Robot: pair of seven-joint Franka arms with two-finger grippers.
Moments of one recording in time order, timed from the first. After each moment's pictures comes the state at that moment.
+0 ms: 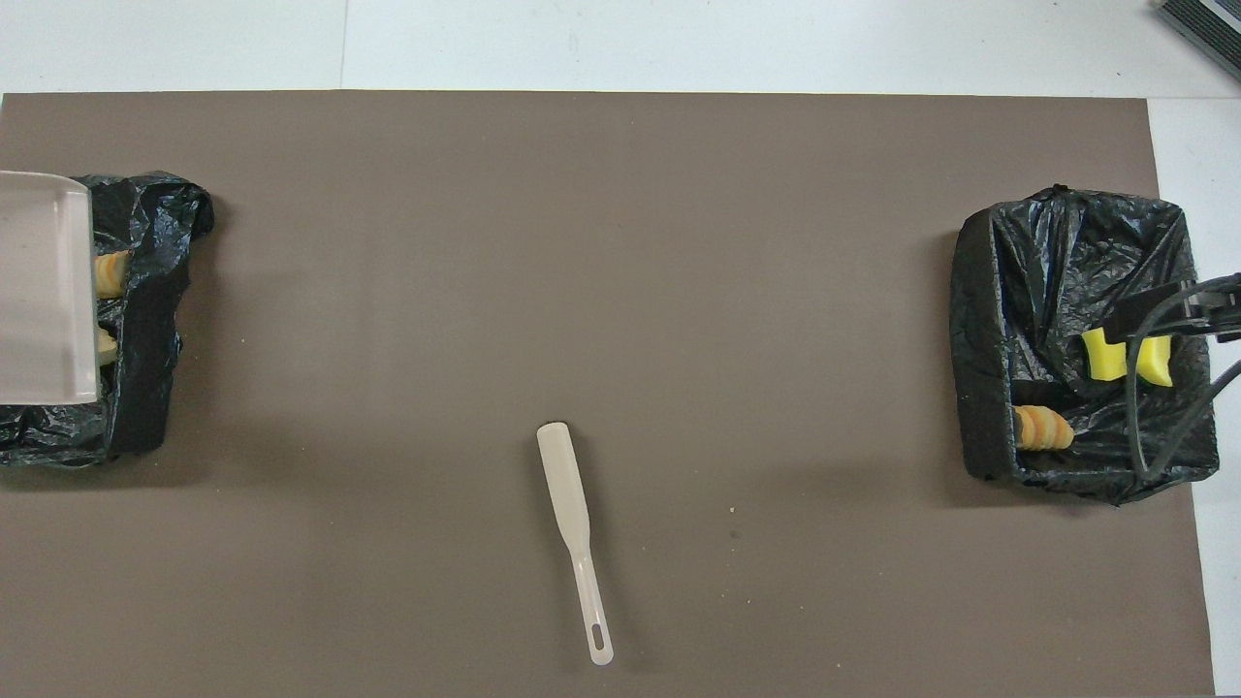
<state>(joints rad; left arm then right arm) 0.11 0.09 0.05 -1.62 0.68 1.85 1.54 0.02 0.01 -0.10 -1.56 0.00 1.53 -0.07</state>
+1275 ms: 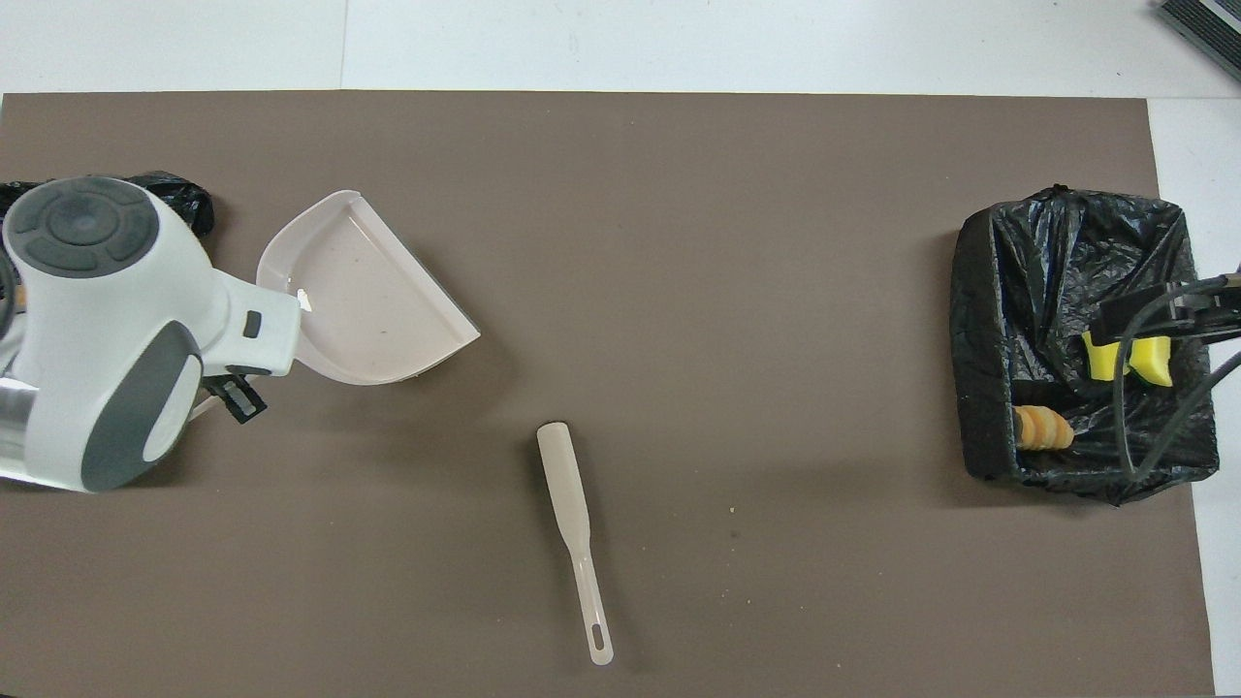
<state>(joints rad) -0.28 0.05 0.03 -1.91 0.24 1.77 0.57 0.03 0.01 -0.10 -1.57 0.01 1.53 -0.06</state>
